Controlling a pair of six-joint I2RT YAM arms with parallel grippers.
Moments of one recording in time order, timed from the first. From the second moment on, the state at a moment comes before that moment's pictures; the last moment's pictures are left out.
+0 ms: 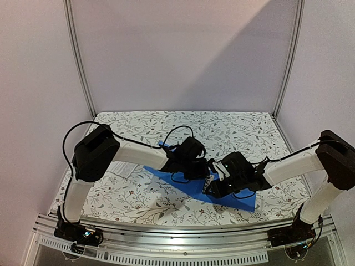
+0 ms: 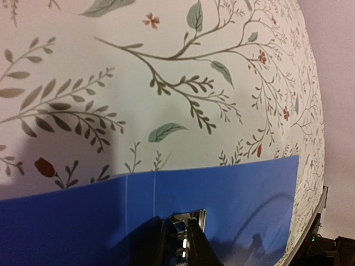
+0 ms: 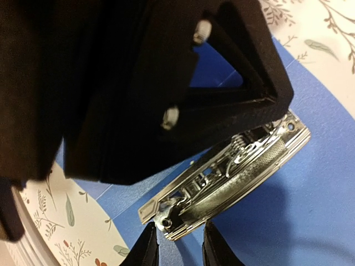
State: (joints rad) left arm -1.00 2.26 1.50 -0.04 0.10 -0.93; right arm 0.89 1.63 0.66 0.09 -0.14 0.47
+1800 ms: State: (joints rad) left arm -1.00 1.99 1.13 -0.05 -0.12 -1.37; right arm 0.92 1.69 0.80 0.03 -0.33 0.52
